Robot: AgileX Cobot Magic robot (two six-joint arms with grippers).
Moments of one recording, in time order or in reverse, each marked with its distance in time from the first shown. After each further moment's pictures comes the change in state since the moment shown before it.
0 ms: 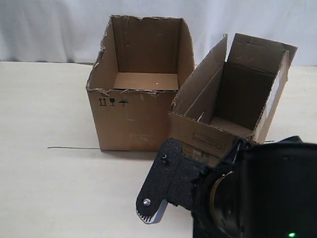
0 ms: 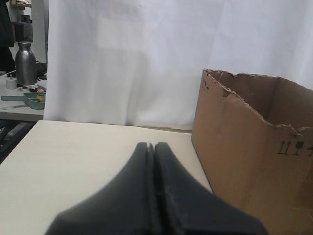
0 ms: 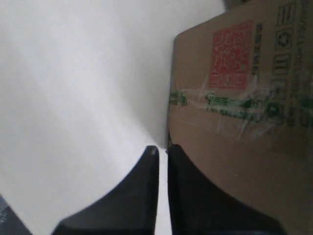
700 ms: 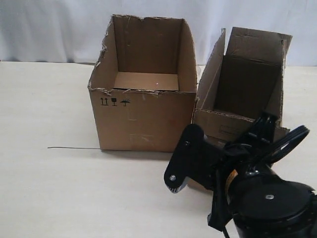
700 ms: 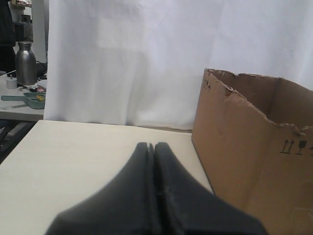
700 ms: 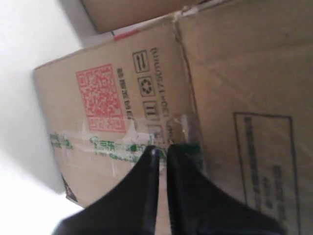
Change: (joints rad) left arm 0.000 0.000 0.000 0.000 0.000 0.000; right arm 0.000 0.035 0.159 -0.563 0.074 0.407
